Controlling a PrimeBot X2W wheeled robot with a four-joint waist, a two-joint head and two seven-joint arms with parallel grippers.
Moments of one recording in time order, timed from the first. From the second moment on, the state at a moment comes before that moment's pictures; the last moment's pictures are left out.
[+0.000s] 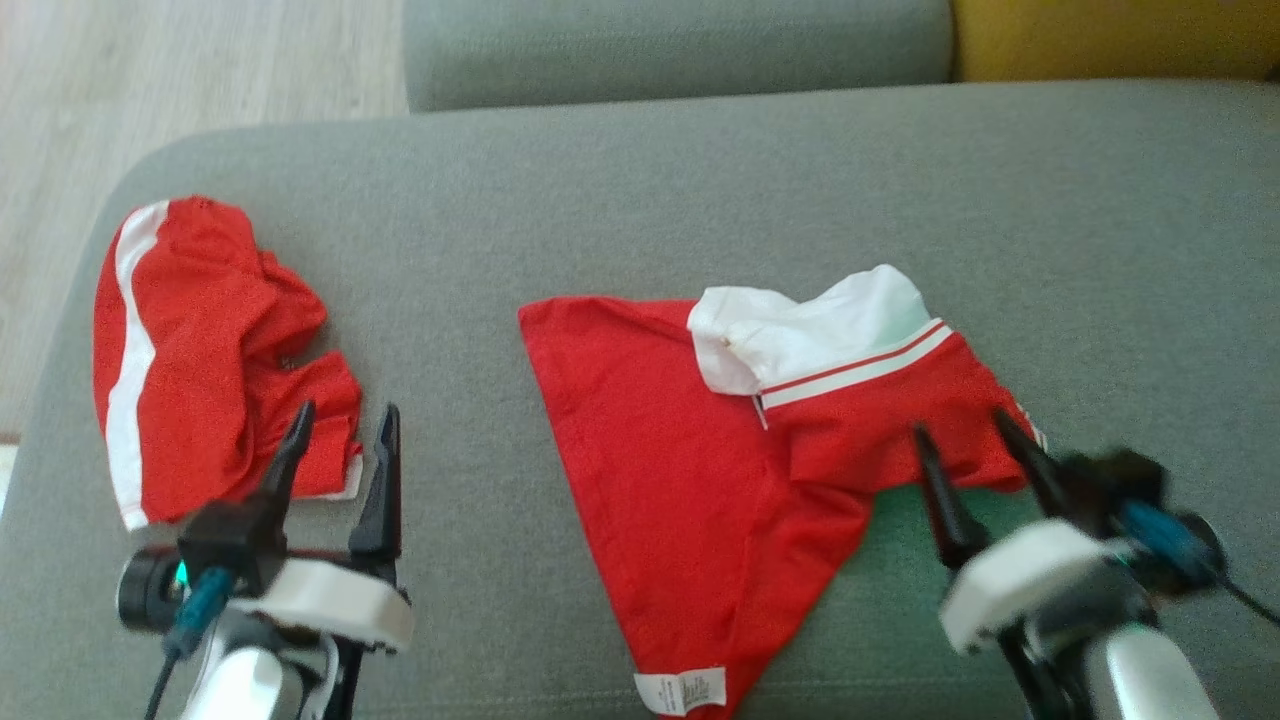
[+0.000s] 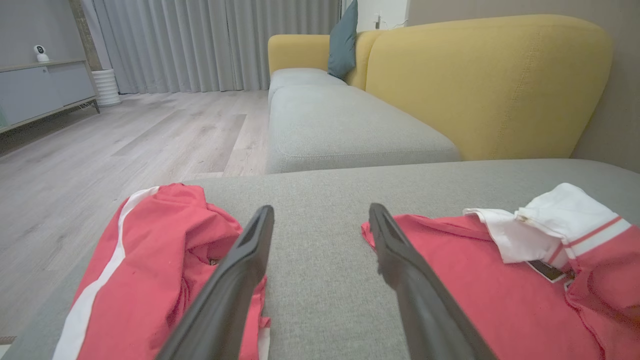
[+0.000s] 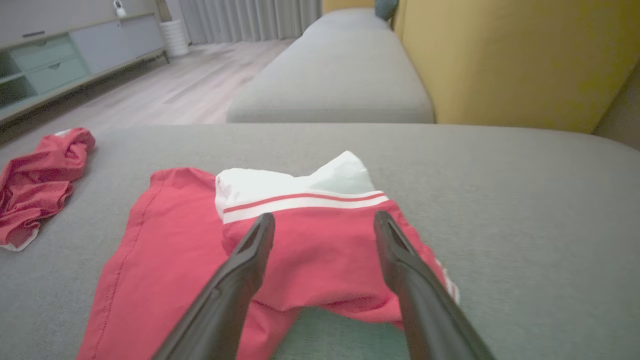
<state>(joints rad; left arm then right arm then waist) -0.03 0.28 -0.34 0.10 -0.32 0.15 -0.25 0.07 -0.05 0.06 -0.04 0.10 0.13 0.18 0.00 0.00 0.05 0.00</state>
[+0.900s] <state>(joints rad) -0.17 0.21 -0.34 0.12 -0.27 0.11 -0.25 -0.48 -0.14 0.36 0.44 0.03 0.13 0.46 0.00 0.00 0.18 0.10</state>
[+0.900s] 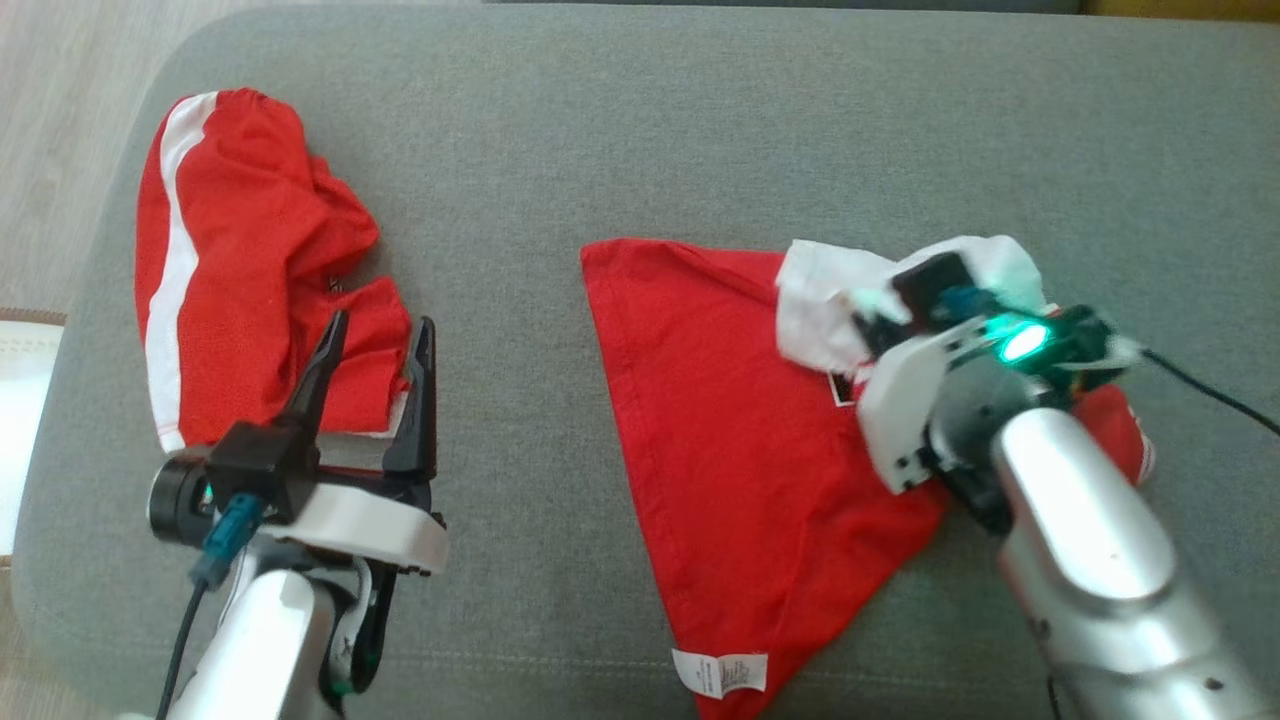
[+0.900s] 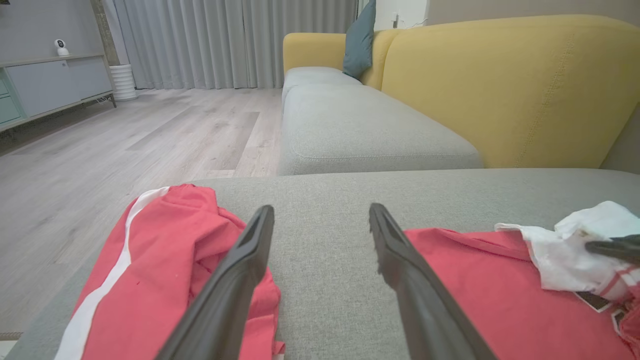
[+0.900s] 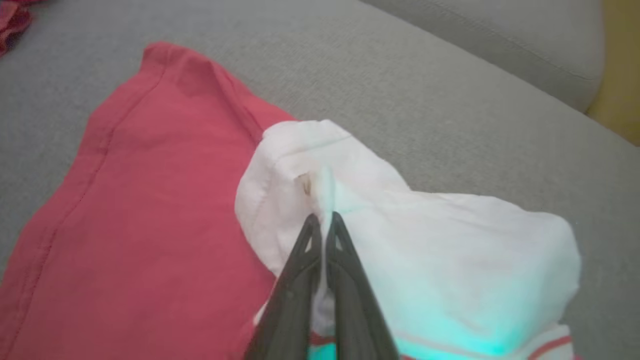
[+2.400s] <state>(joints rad) -0.02 0.23 -0.31 0.08 -0.24 0.12 -0.24 0.13 -0.04 -0.04 -0.14 0.15 0.13 0.06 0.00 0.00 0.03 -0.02</state>
